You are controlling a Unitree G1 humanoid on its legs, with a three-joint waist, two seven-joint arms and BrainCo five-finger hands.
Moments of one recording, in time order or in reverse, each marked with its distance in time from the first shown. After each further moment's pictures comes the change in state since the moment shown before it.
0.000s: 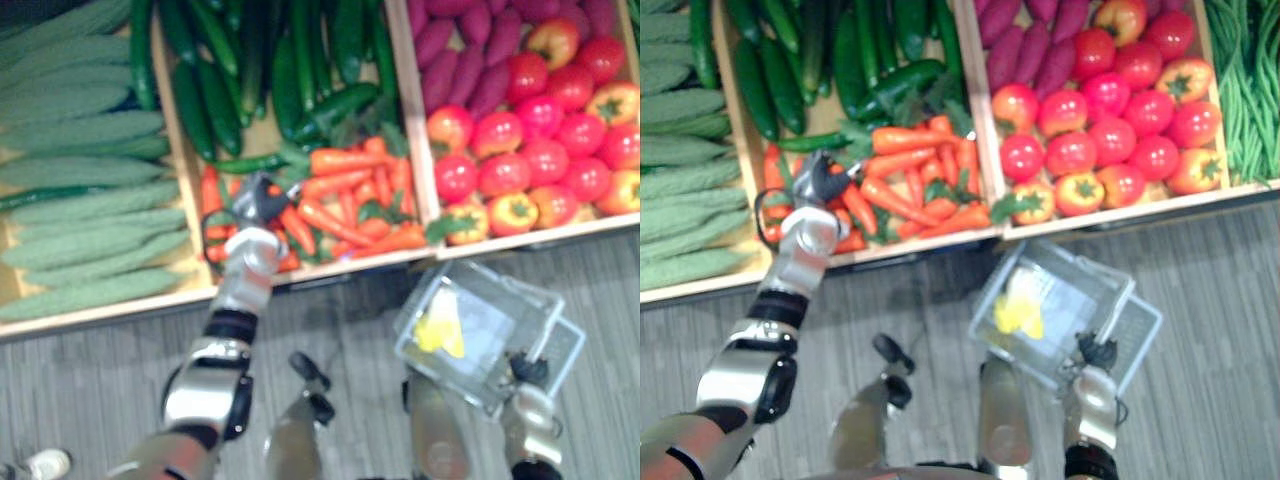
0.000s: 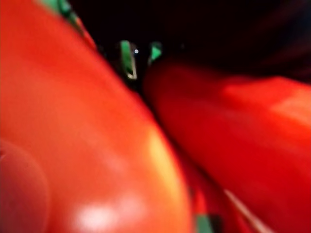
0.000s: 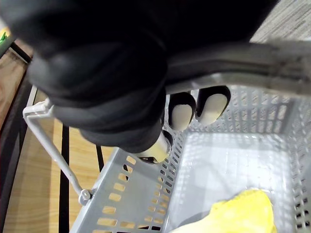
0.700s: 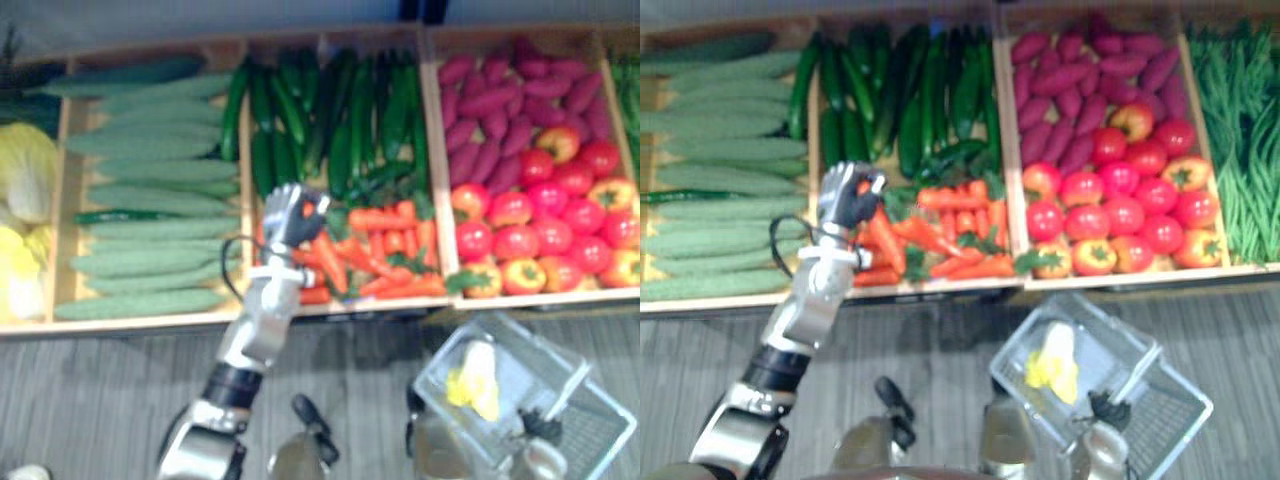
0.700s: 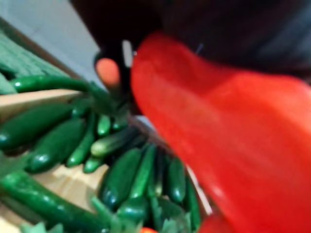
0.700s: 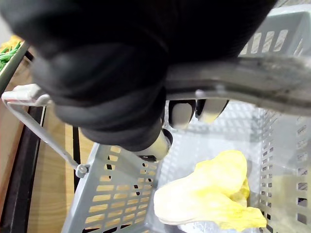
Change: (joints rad) left arm 0.360 0.003 -0.206 -0.591 -0.005 -0.029 0.032; right arm 0.168 0.049 -0.077 0.110 0.002 -0.011 0.008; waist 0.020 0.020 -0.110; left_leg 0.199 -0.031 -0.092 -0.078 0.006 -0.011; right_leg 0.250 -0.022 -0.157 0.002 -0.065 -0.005
